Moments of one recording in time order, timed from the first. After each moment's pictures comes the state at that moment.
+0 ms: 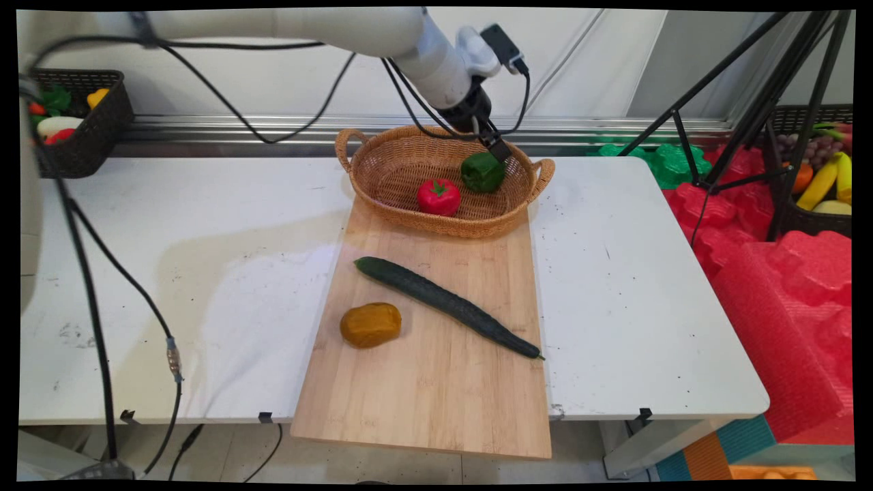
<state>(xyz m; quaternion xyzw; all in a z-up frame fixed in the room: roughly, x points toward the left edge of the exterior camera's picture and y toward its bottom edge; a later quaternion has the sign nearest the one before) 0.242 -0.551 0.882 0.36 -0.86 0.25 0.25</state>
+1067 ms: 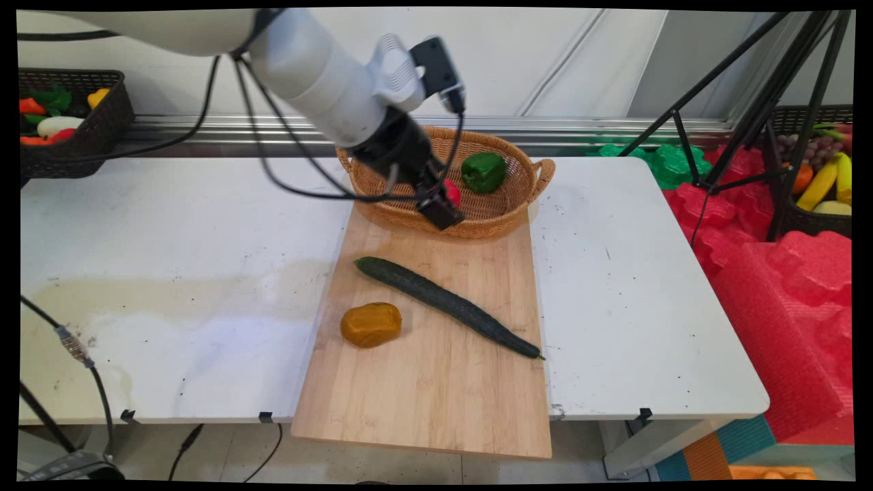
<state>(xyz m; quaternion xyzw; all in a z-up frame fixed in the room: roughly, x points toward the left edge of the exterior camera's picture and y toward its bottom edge) 0.264 -0.340 0.950 0.28 -0.91 0.20 0.24</state>
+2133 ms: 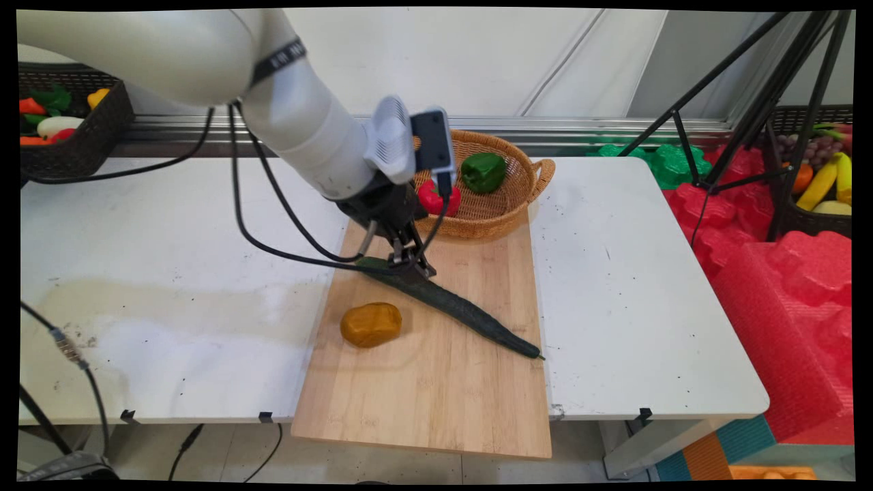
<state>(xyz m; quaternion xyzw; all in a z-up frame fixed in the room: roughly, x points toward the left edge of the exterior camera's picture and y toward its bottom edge) 0.248 -0.304 0.922 0.21 -0.95 0.18 0.17</state>
